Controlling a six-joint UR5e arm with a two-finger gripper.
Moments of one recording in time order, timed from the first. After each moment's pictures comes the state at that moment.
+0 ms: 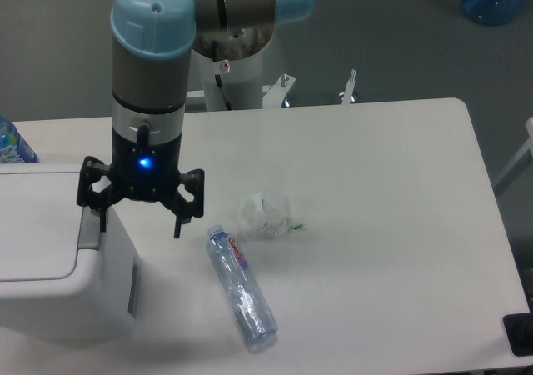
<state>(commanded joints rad) 2.18 -1.83 -1.36 -1.17 1.30 0.13</state>
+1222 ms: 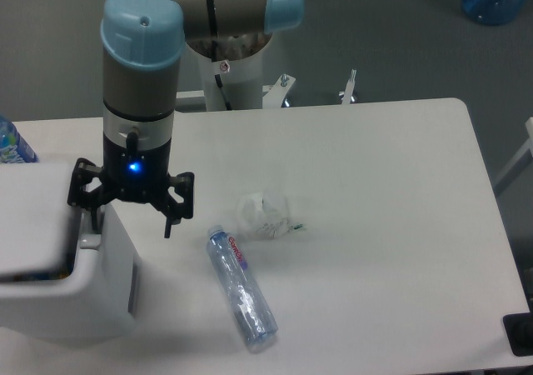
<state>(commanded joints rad) 2.16 -1.84 -1.38 -1.16 1.31 0.13</state>
